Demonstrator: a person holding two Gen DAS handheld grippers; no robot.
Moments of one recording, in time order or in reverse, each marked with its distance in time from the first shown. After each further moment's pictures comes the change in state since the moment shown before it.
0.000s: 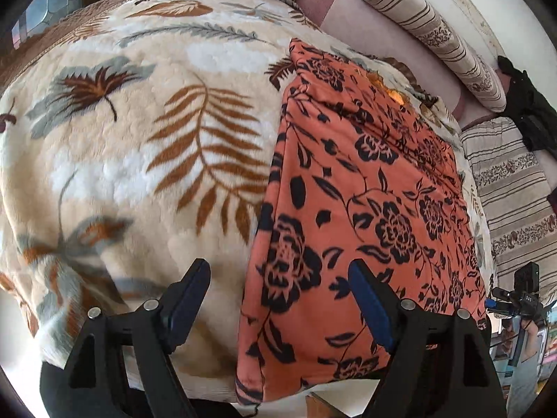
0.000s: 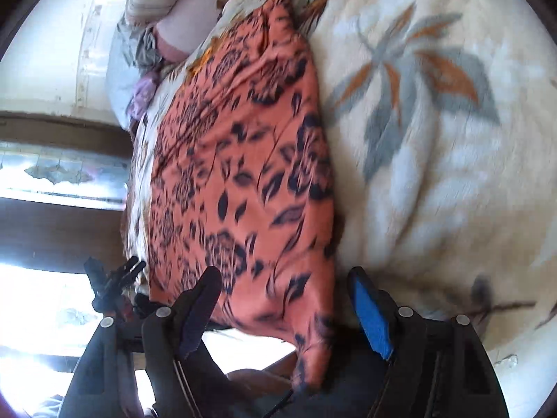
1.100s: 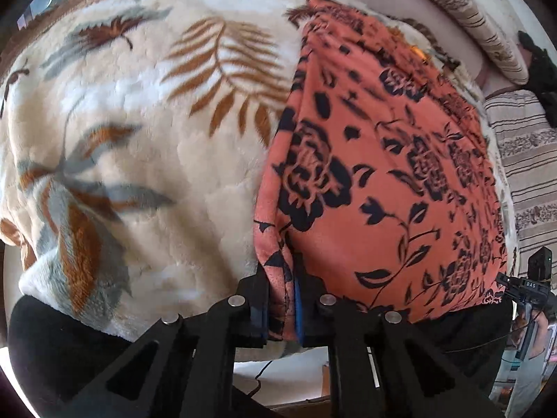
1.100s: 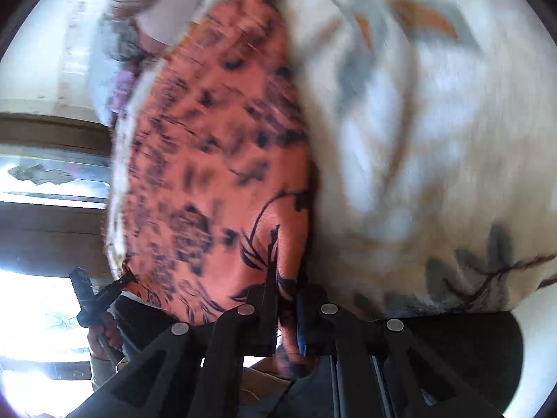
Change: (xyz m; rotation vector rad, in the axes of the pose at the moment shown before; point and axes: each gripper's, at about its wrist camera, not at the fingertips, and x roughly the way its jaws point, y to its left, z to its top) left arm 0.023 0.005 -0.038 -0.018 0.110 0.087; right arm 0.029 -0.019 -0.027 0.065 0.000 -0.067
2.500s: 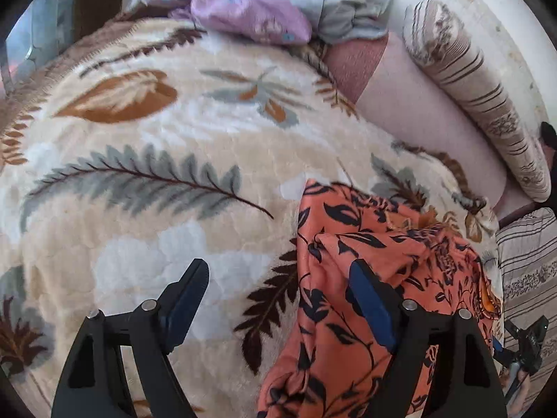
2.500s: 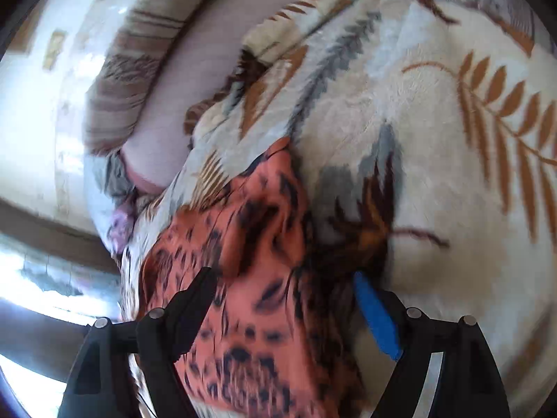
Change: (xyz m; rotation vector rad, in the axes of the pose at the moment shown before) left arm 0.019 -0.027 0.269 -0.077 -0.361 -0.032; right arm 0.015 0.047 0.245 0.050 -0.403 0.045
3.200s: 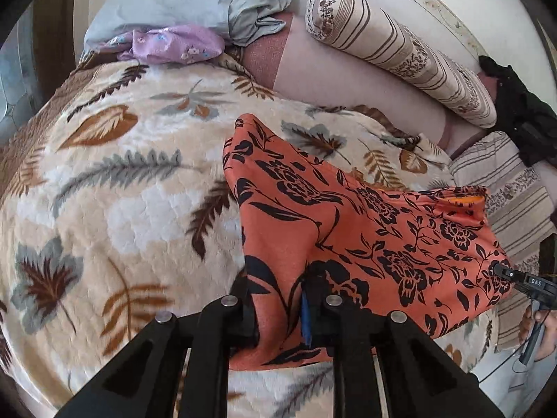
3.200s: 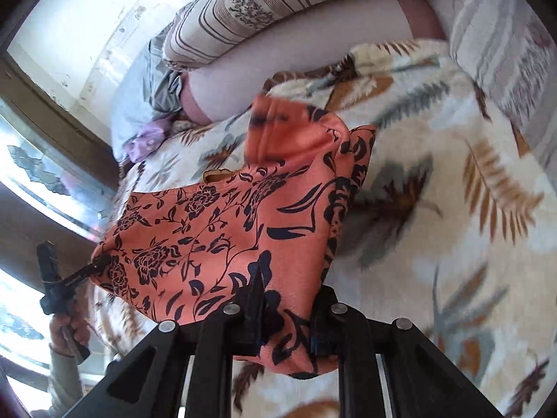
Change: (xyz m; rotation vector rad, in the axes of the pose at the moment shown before) left arm -0.100 -0.066 -0.074 0.208 0.114 -0.083; right arm -0.102 0.077 -0.063 -0.326 0.109 -0.080
